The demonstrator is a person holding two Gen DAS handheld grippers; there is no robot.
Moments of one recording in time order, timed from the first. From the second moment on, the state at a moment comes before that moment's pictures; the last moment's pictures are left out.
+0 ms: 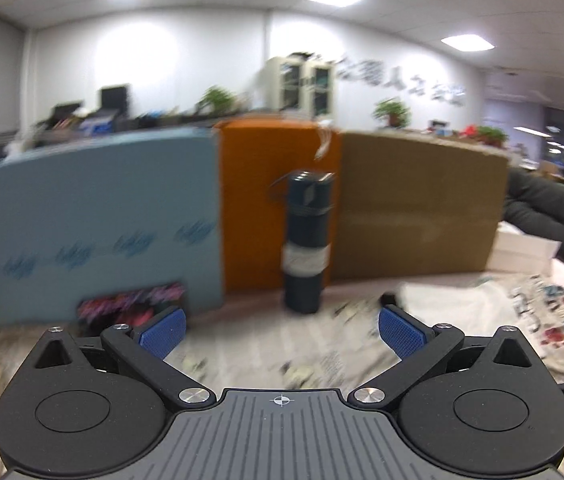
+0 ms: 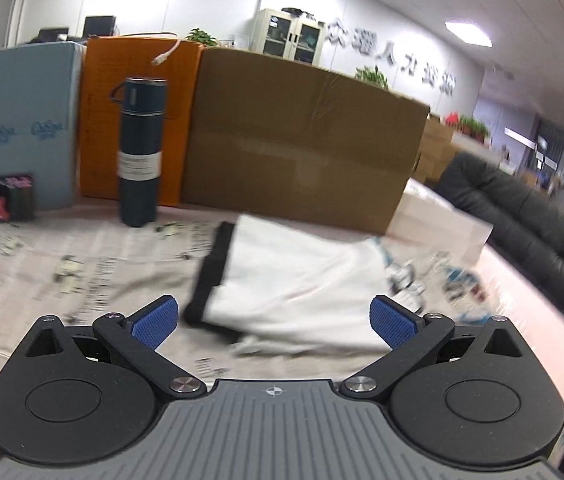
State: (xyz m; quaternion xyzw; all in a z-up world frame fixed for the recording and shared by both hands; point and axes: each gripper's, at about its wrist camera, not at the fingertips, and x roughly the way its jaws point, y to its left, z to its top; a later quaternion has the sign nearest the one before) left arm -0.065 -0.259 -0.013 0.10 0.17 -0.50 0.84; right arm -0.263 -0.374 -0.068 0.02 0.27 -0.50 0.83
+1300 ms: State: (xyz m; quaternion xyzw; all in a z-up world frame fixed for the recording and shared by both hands) left arm -0.014 -0.360 -0.121 0.05 0.40 -0.51 0.76; right arm -0.217 -0.488 -0.140 0.01 0.37 -0.45 0.81
